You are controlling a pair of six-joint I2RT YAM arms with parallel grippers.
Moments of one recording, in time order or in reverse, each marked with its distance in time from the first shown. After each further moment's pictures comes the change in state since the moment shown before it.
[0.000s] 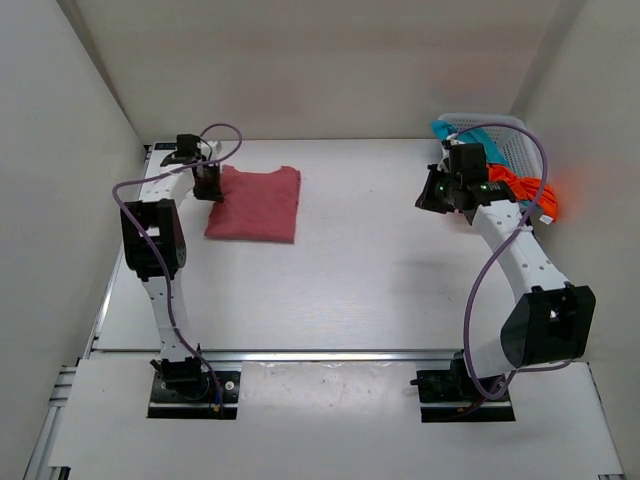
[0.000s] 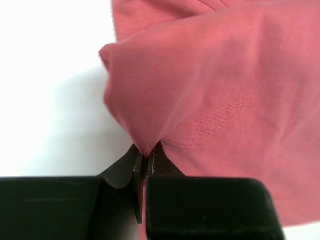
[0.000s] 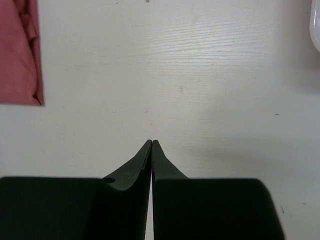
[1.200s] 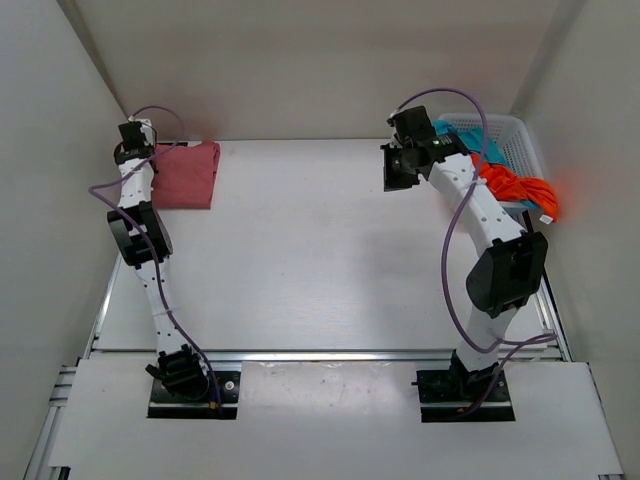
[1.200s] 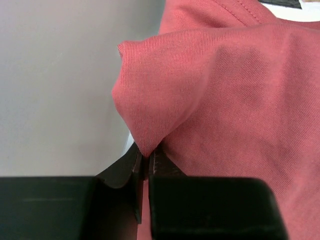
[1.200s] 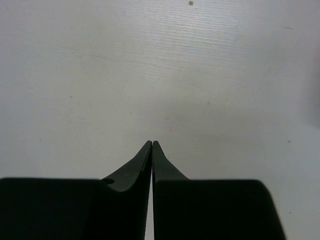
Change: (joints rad) left arm 0.279 0.489 0.735 0.067 -0.414 0.199; right arm 0.195 0.373 0.539 -0.325 0.111 -0.084
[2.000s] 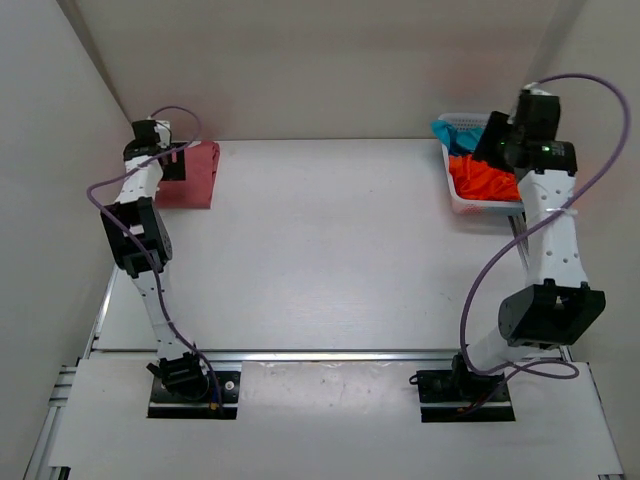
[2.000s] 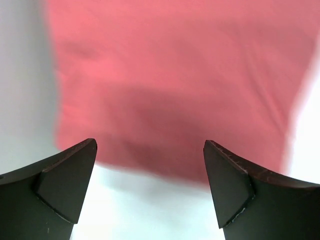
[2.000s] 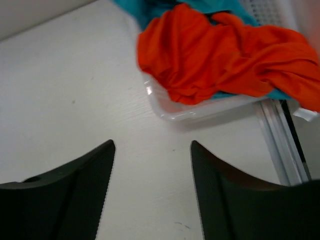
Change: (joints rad) left arm -0.076 -0.336 -0.422 -0.008 0.079 -0.038; right arm -0.402 -0.257 -0.061 0.080 0.089 -0.009
